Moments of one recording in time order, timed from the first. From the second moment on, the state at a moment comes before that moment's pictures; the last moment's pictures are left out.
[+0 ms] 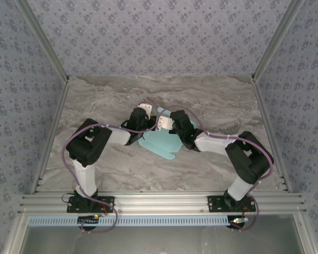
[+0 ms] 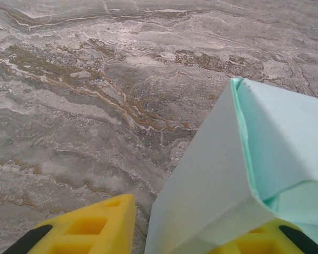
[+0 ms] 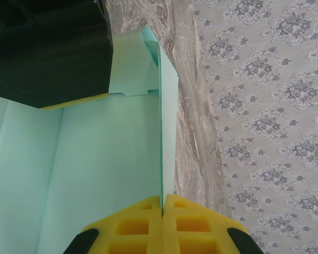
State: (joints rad) left arm -0.60 1.94 0.91 0.56 0.02 -0.32; right arm 0.70 1.66 0.84 0.33 0.35 -1.01
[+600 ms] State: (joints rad) left arm -0.57 1.94 0.91 0.56 0.09 -0.32; right arm 0.70 1.66 0.84 0.32 0.34 -1.01
